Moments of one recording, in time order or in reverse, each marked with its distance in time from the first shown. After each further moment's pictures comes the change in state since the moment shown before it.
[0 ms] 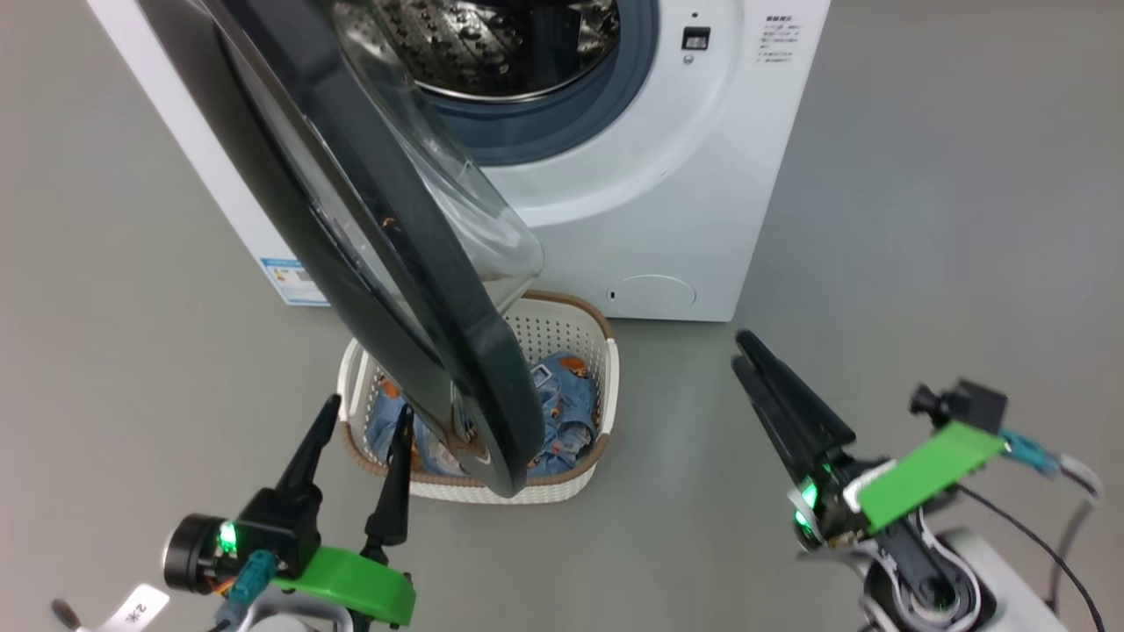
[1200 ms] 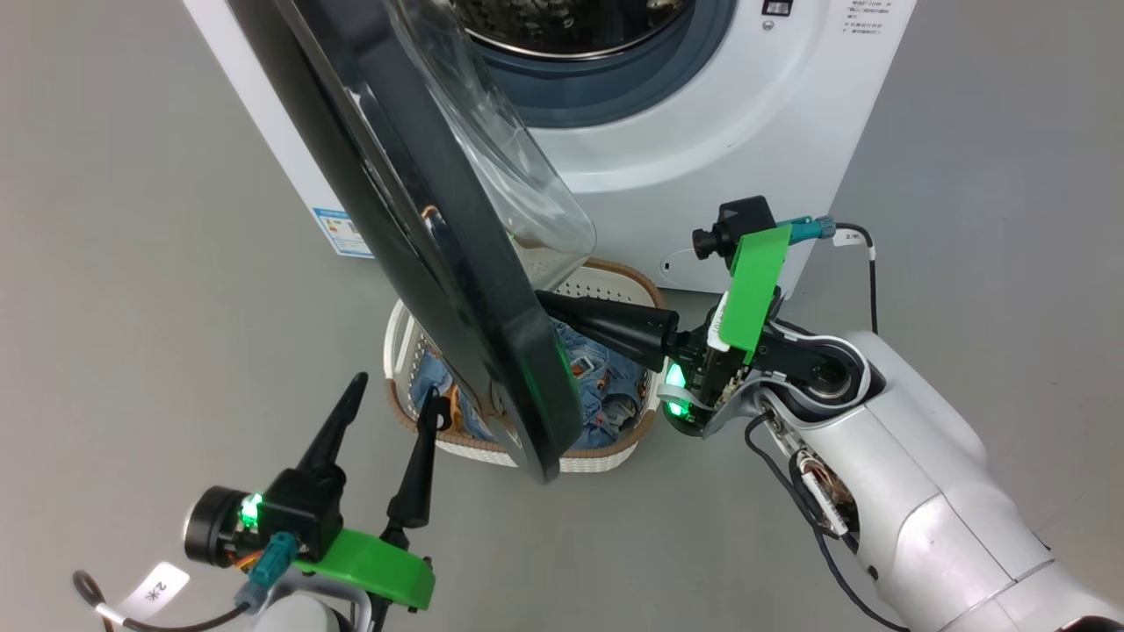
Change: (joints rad) left arm -0.033 -0.001 -0.045 -0.003 -0.001 -0.006 0.000; right arm -0.524 0.197 0.070 0.556 0.123 0.002 0.692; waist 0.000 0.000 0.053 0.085
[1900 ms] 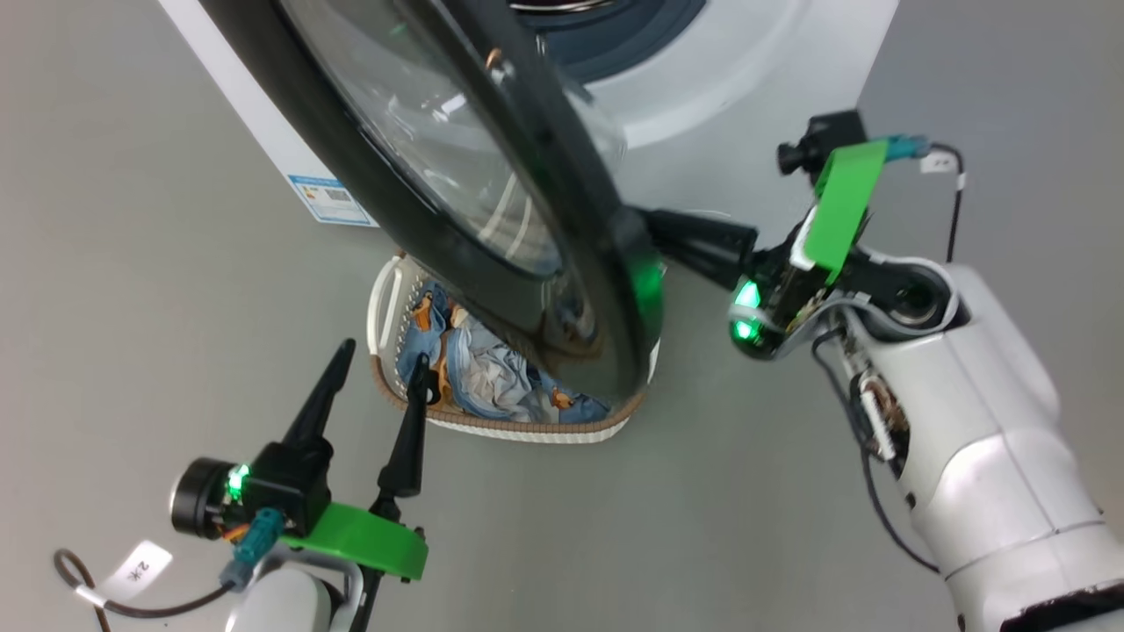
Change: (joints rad) left arm -0.047 -0.001 0.020 -0.018 0.000 -0.002 0.000; right arm -0.091 0.004 -0.299 0.071 -0.189 0.000 0.153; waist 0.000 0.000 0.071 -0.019
